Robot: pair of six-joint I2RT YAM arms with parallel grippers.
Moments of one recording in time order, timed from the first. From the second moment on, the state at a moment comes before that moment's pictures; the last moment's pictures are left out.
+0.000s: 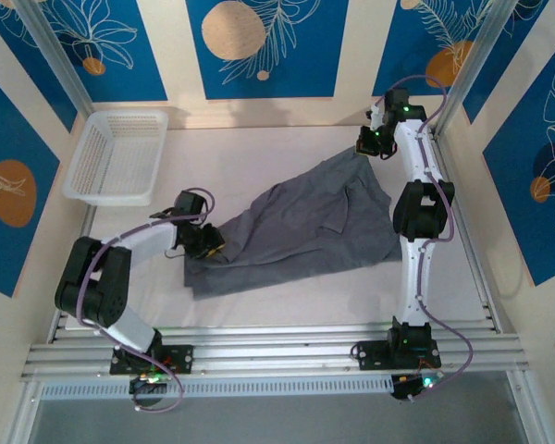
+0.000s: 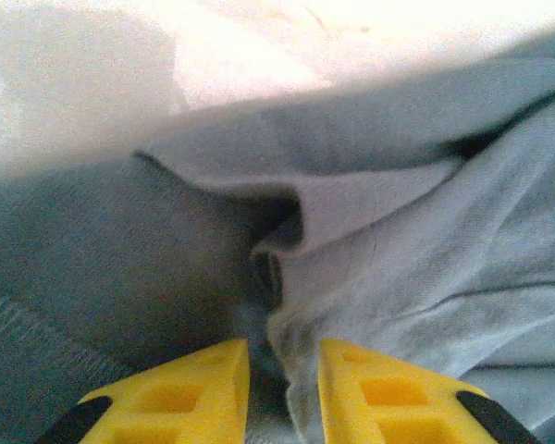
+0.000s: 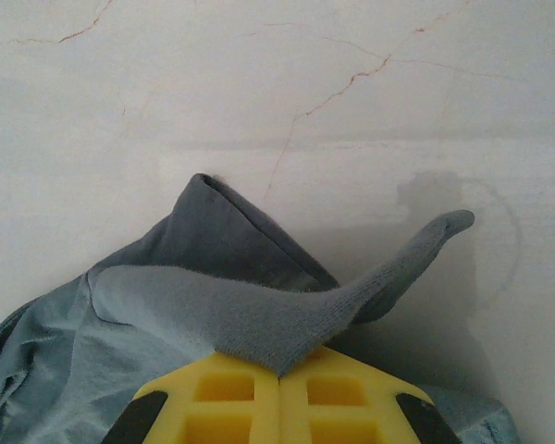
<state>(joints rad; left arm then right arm) -0.32 1.59 0.84 -0.42 0.26 -0.83 -0.03 2.43 2.43 -1.16 -0.35 0.10</state>
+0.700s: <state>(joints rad) -0.30 1.61 0.91 -0.42 0.26 -0.83 -0.03 2.43 2.43 -1.16 -0.35 0.10</state>
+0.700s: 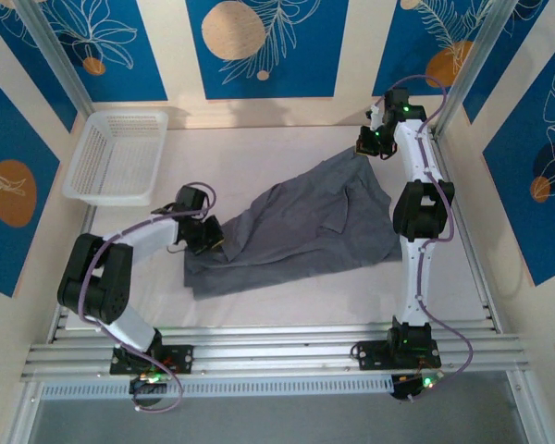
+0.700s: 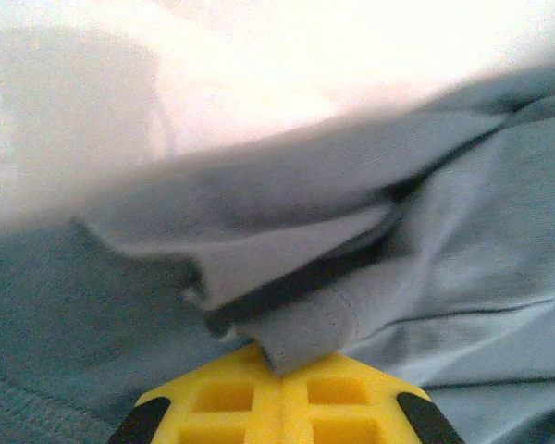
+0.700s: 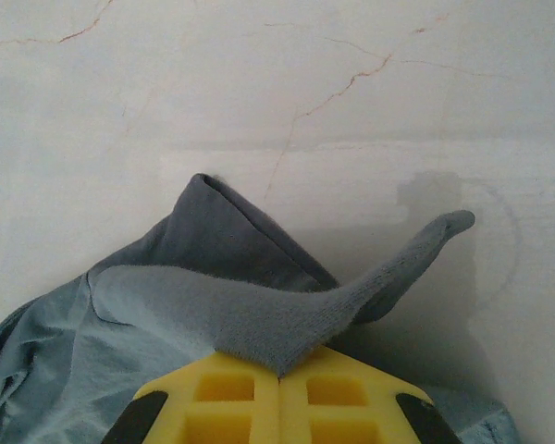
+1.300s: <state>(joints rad) -0.07 1.90 1.44 -0.58 0.25 -0.67 -0.05 2.46 2.44 -1.14 -0.33 0.16</state>
